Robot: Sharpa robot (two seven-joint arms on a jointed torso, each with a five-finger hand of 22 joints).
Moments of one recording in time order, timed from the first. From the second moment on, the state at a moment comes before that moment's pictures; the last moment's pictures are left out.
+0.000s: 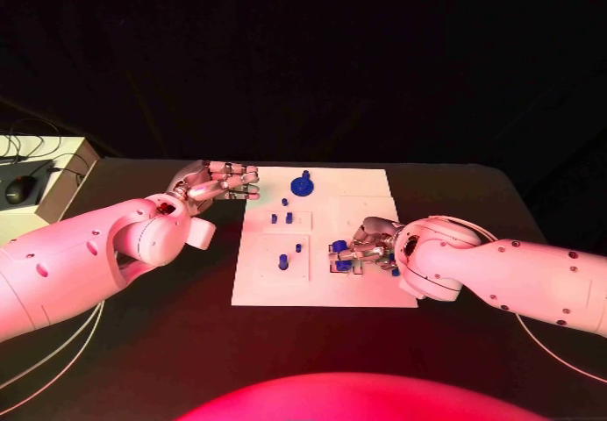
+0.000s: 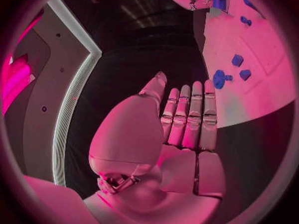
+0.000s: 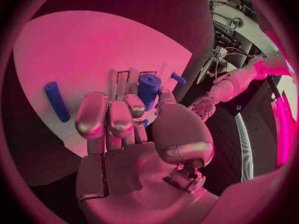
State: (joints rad) left arm 0.99 -0.88 0.16 1.42 -0.24 -0.18 0.25; left_hand 1.46 -0.06 0.07 0.05 0.16 1.03 0.16 0.06 0.06 1.12 0.14 0.07 0.06 1.07 0.12 0.23 0.07 0.10 1.05 0.14 0.11 0.12; right arm 1.11 -0.79 -0.11 1.64 -1.14 -0.21 -0.55; right_hand 1.02 0.05 -0.19 0.09 0.51 1.11 0.02 0.20 0.88 1.34 -0.05 0.96 1.29 1.44 -0.11 1.22 0.90 0.08 1.46 -0.12 1.02 1.31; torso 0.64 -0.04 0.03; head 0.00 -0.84
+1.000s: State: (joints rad) left arm 0.99 -0.88 0.16 1.42 -0.24 -0.18 0.25; left_hand 1.46 -0.06 0.06 0.05 0.16 1.03 0.16 0.06 0.06 1.12 0.14 0.07 0.06 1.07 0.12 0.23 0.07 0.10 1.05 0.14 0.11 0.12; right arm 1.10 -0.78 -0.12 1.63 -1.16 -0.23 -0.55; right_hand 0.96 -0.10 -0.07 0.27 0.21 1.12 0.02 0.18 0.87 1.34 -0.05 0.95 1.28 1.44 -0.11 1.22 0.90 0.08 1.46 -0.12 1.02 1.31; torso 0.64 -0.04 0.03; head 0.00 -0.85
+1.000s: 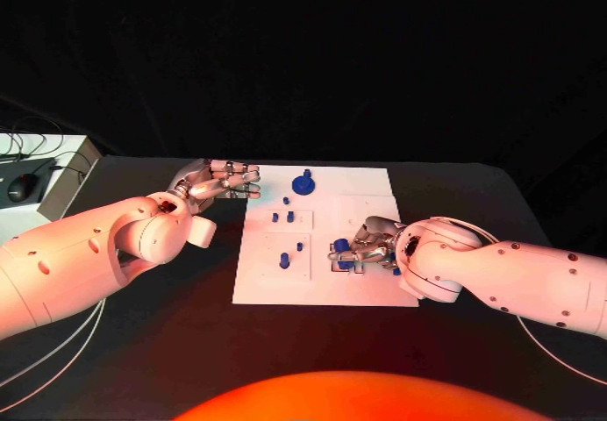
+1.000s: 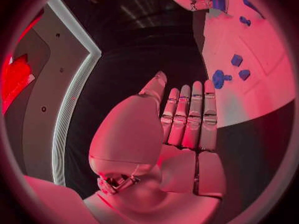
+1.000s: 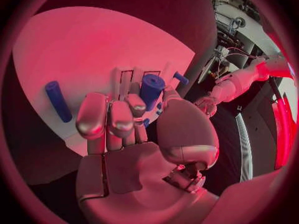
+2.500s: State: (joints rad) left arm 0.99 -0.88 0.16 1.42 -0.25 -0.18 0.24; left_hand 1.46 -0.06 0.06 0.05 0.16 1.03 0.16 0.06 0.06 1.12 0.14 0.07 0.06 1.06 0.12 0.23 0.07 0.10 1.05 0.14 0.11 0.12; right arm 1.12 -0.93 -0.10 1.70 -1.09 -0.34 -0.45; right_hand 0.99 0.01 -0.16 0.15 0.29 1.12 0.02 0.18 0.87 1.33 -0.05 0.95 1.27 1.44 -0.11 1.21 0.90 0.08 1.46 -0.12 1.02 1.31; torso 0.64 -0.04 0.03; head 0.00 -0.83
